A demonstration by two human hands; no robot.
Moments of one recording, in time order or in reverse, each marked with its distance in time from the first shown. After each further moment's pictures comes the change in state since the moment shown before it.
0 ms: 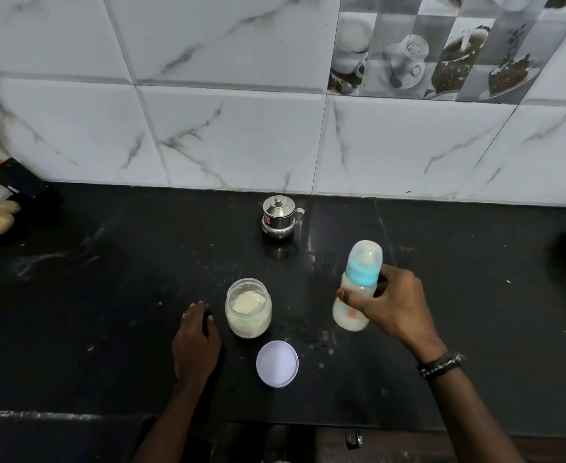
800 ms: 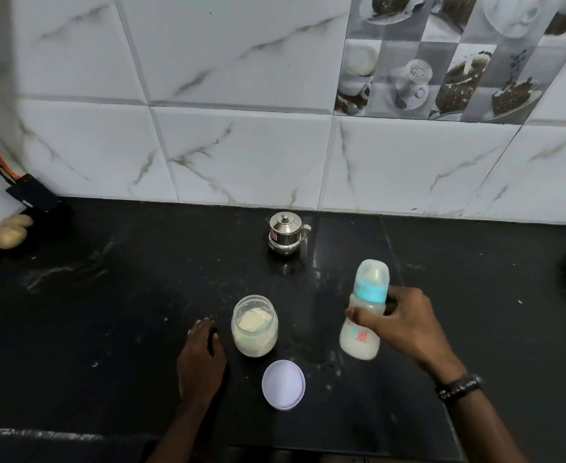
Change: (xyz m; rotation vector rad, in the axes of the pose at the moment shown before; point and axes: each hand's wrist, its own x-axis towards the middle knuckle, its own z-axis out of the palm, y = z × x) left_hand 0.000 -0.003 0.001 -0.028 0.023 0.004; right_hand 0.005 0.003 -0.003 -0.016 -0.055 0.026
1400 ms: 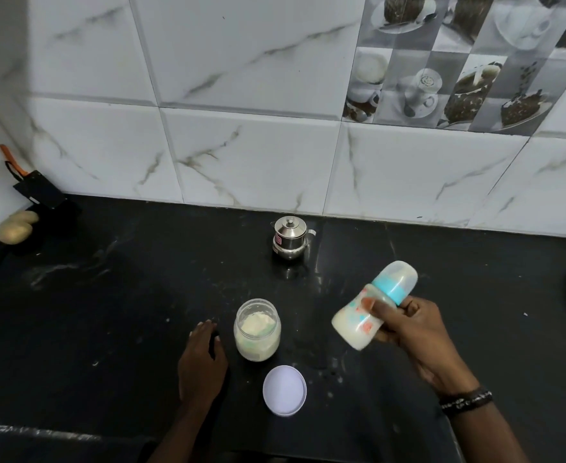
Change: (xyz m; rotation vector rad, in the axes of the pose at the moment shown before) left_hand 0.000 0.002 0.001 -0.005 0.003 -0.022; right_hand 0.004 0.006 -0.001 0.186 -0.053 -0.014
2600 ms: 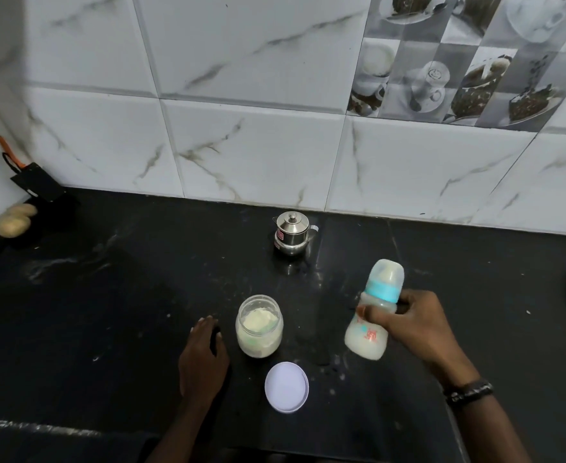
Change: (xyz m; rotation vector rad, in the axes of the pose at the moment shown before) left_hand -0.001 0.000 -0.002 0.002 -0.003 0.000; right_hand 0.006 0.001 0.000 -0.048 0.044 0.061
